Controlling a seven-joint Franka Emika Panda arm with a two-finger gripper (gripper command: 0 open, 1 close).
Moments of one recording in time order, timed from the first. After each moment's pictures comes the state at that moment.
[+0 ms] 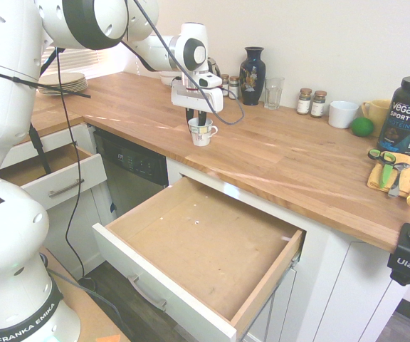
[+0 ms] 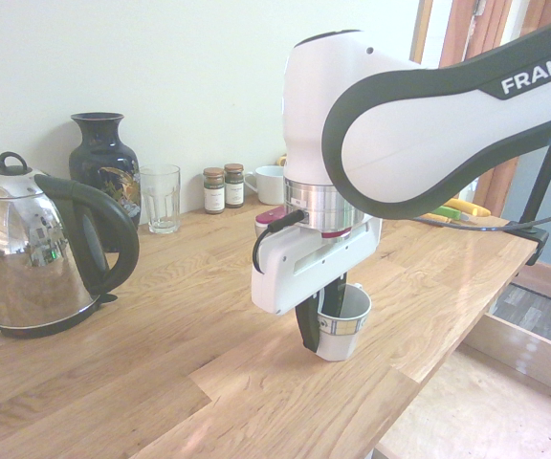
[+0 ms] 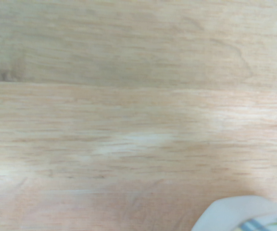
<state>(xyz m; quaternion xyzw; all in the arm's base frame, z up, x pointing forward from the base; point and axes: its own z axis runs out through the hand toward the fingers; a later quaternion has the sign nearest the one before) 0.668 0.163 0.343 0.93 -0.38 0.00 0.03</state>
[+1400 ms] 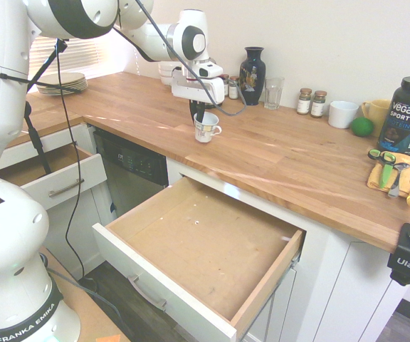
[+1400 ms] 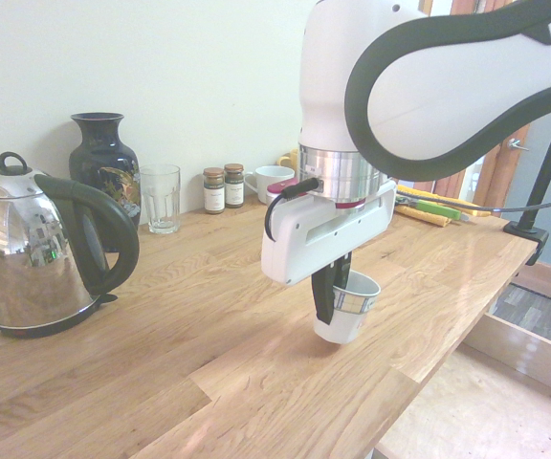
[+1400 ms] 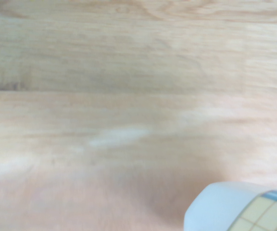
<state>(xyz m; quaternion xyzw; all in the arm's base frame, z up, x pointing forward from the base) 0.652 0.152 0.393 0.92 -0.39 0.02 0.02</state>
